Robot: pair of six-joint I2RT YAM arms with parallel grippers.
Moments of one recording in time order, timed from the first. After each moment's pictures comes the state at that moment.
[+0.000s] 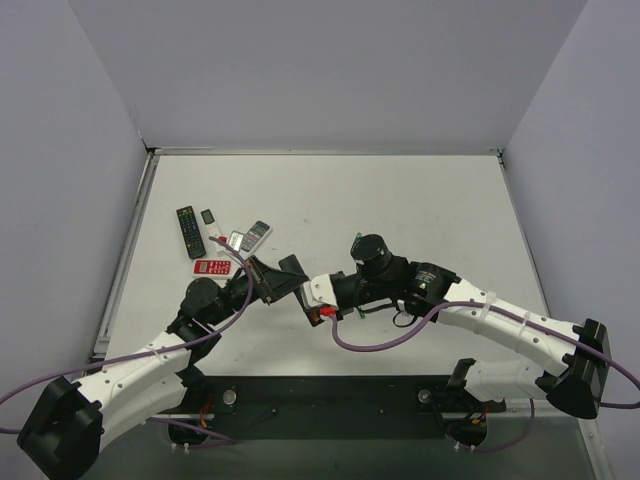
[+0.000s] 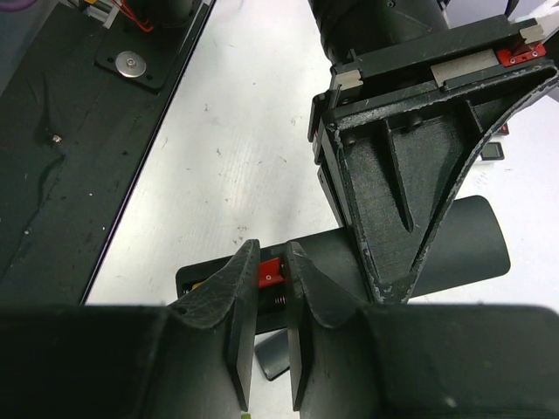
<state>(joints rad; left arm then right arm) -0.65 0.85 0.26 0.72 0.35 -1.24 1.01 1.19 0.99 -0.33 -0.58 -0.76</state>
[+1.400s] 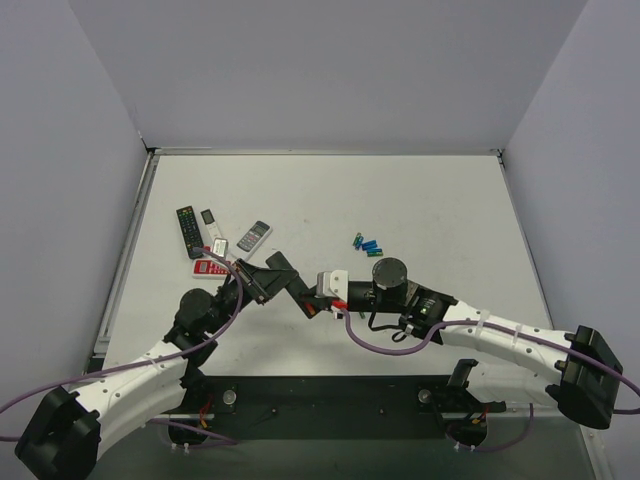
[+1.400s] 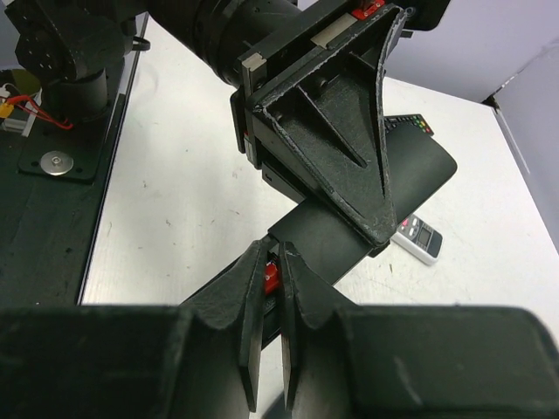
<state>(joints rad) -0.64 0.78 0.18 0.79 0.19 -1.31 1.00 1.10 0.65 0.29 -0.45 -0.44</state>
